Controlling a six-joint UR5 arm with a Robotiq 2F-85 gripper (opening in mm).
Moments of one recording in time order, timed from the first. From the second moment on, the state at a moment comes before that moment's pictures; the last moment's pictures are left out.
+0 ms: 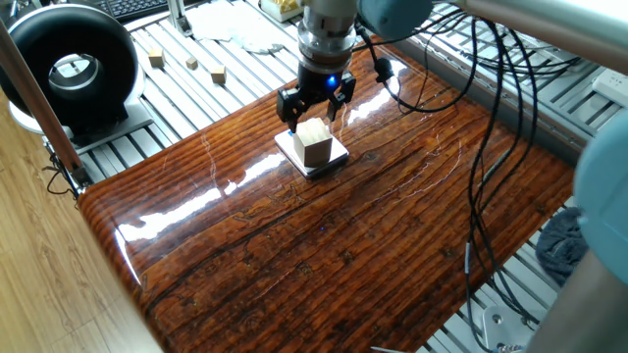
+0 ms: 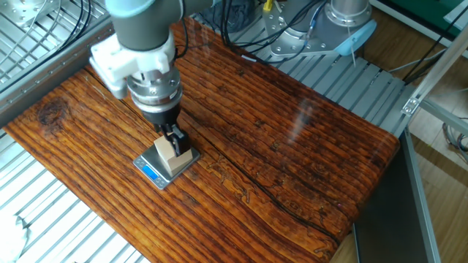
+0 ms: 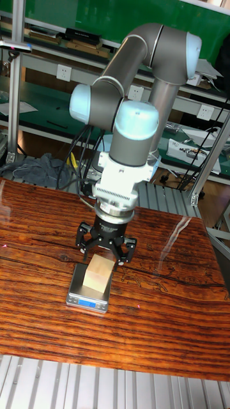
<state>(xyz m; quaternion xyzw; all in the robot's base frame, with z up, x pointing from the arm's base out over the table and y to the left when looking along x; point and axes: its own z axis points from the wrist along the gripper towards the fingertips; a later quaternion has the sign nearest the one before) 0.574 0.005 0.069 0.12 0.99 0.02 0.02</state>
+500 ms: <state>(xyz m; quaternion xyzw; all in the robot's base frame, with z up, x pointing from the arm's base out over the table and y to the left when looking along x) 0.556 0.013 0.062 0.11 0.99 0.03 -0.03</state>
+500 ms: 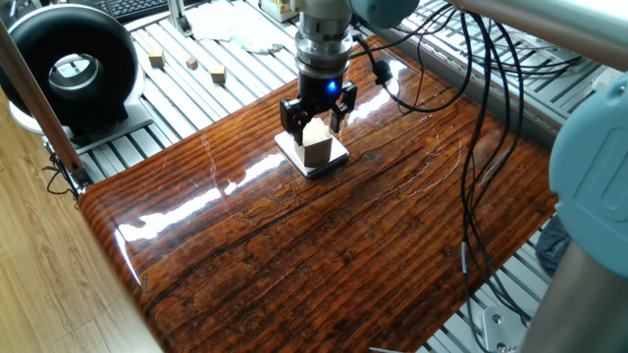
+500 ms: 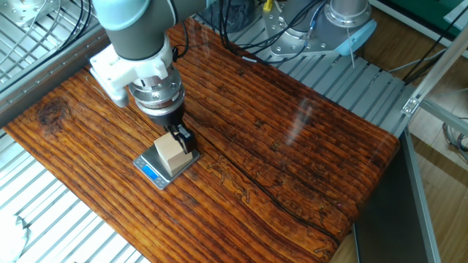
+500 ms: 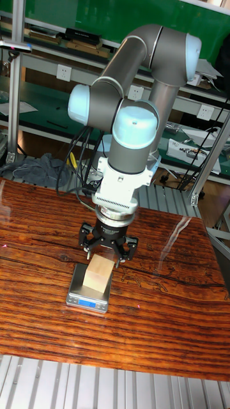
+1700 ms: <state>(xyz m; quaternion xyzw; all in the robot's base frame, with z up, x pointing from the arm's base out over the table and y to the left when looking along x) 0.580 0.009 0.049 0.10 0.99 0.02 0.01</state>
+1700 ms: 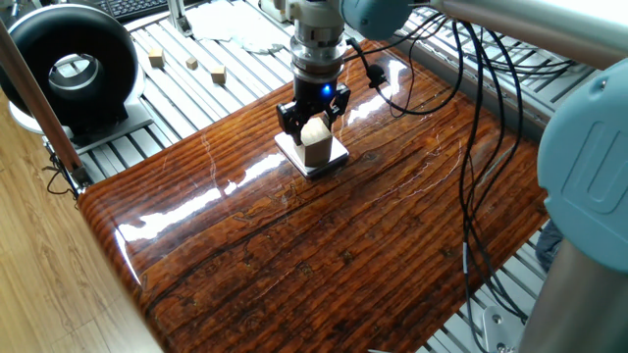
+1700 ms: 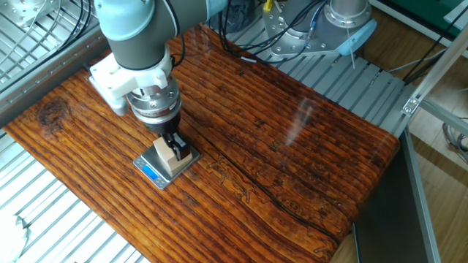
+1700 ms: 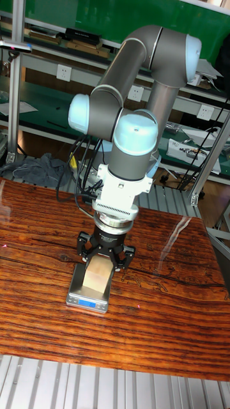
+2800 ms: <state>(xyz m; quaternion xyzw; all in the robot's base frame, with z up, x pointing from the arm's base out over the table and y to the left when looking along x) 0.580 0.042 0.086 0.12 0.99 0.05 0.00</state>
